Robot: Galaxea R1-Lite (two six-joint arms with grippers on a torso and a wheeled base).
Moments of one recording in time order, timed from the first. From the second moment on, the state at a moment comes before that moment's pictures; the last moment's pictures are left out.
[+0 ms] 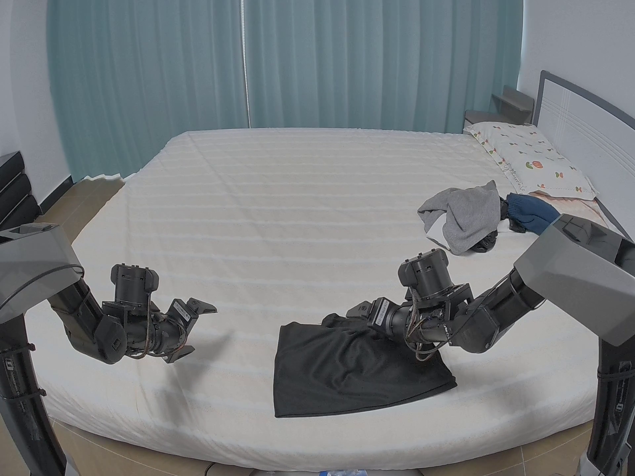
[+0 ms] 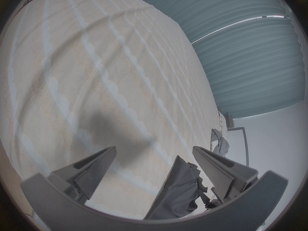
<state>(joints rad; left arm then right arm) -0.09 2.14 -0.67 -0.72 -0.26 -1.04 0.52 2.28 -1.11 -0.47 0.04 0.86</state>
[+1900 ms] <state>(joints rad) -0.23 2.20 -0.90 -0.63 -0.14 -1.03 0.27 2.36 -1.09 -0.62 0.21 0.78</state>
